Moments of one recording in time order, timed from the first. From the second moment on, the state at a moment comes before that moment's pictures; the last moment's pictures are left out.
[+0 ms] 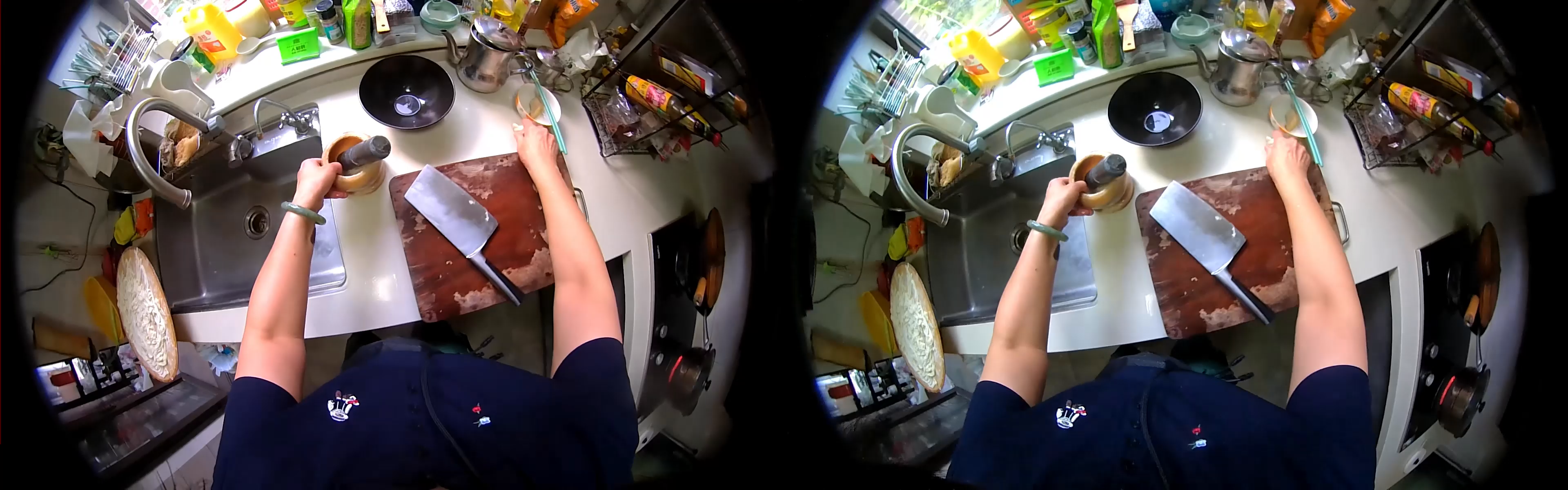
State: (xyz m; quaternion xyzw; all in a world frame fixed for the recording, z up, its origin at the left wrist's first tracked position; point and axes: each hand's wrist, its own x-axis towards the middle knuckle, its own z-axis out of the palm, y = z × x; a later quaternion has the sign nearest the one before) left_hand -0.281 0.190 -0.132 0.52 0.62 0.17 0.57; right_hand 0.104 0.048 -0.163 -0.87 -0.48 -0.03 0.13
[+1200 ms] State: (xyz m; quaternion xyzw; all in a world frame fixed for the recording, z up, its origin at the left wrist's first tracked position) left_hand -0.290 0.018 -0.119 0.39 0.25 0.23 0.86; right_hand -0.181 -0.067 -0.106 -0.66 -0.51 -0.09 0.54
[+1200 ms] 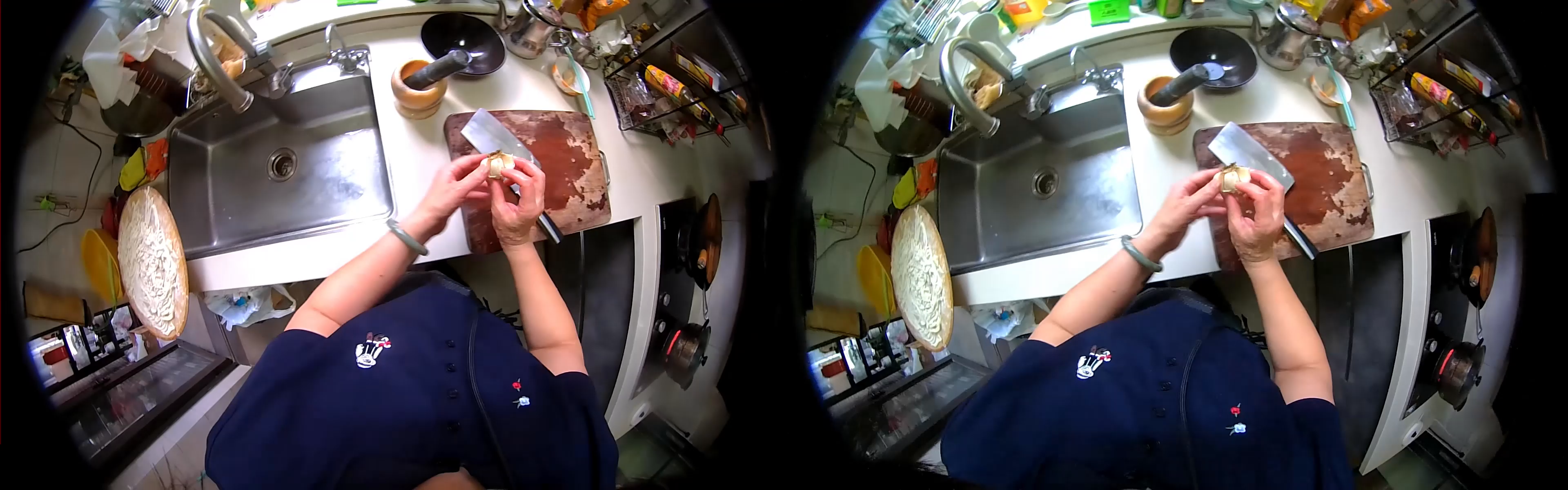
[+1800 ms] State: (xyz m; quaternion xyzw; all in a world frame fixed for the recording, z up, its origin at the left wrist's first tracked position) left_hand -0.409 0.036 -0.170 0.32 0.36 0.45 0.76; right_hand -0.098 -0.099 -0.175 -0.79 -0.61 -0.03 0.09
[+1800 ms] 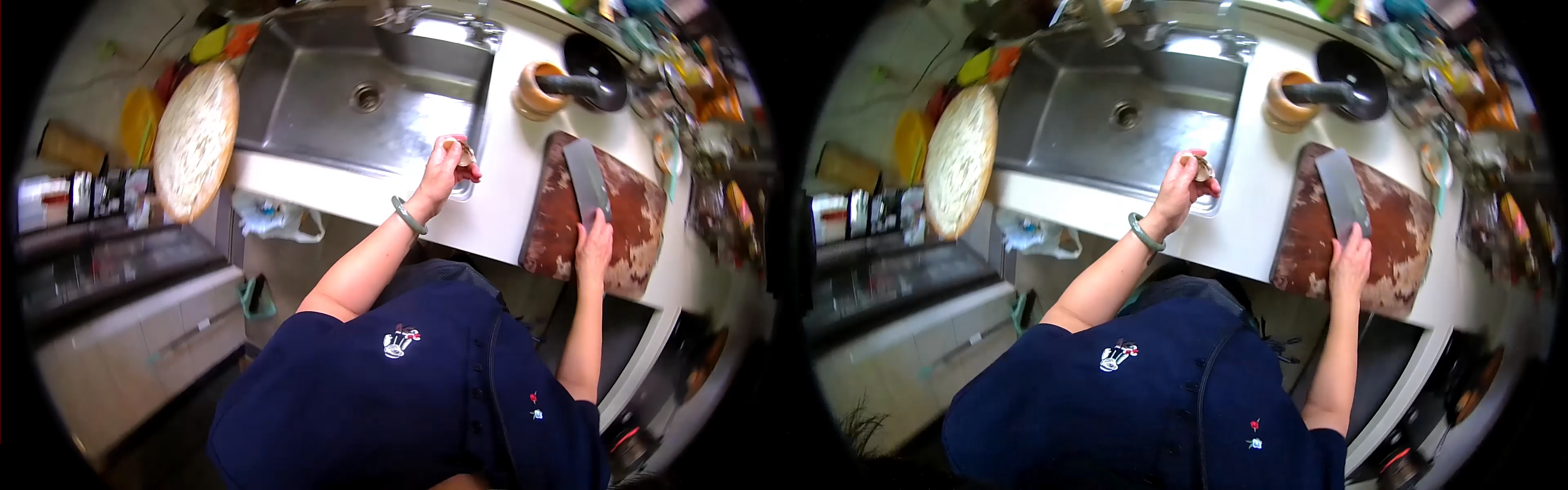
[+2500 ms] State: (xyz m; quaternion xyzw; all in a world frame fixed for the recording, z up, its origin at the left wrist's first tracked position) left_hand -0.634 -0.096 -0.206 0.15 0.60 0.66 0.42; right_hand -0.462 -0.054 -0.115 -0.30 -0.90 0.21 0.24
